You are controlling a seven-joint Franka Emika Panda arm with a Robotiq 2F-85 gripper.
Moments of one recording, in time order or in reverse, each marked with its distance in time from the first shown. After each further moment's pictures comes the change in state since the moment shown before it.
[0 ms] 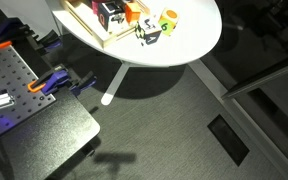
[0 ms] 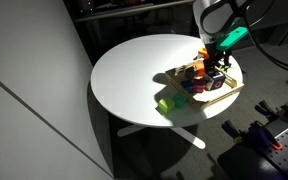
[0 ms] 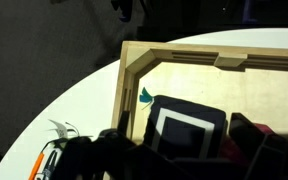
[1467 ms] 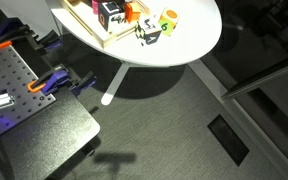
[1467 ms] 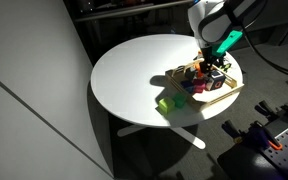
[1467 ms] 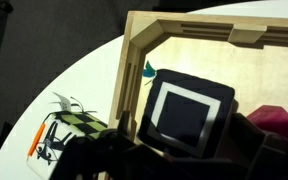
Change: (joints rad) arm 0.028 0.038 -0.002 0.010 -0.106 0.085 0.061
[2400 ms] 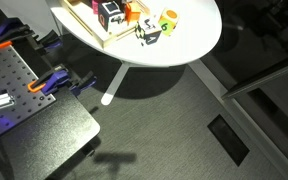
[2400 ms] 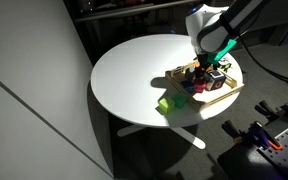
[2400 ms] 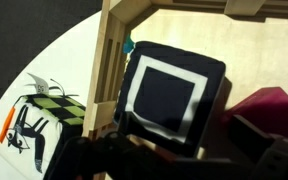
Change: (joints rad) arm 0.033 0.057 -0.019 -0.004 -0.022 0.128 0.036
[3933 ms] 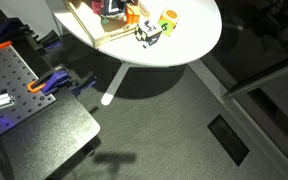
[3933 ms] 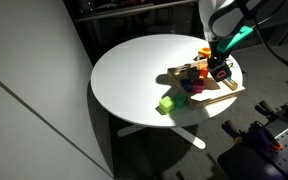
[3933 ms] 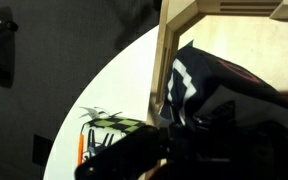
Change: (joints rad) arm -0.030 -0.132 -0.057 -0.062 0.000 -0.061 0.102
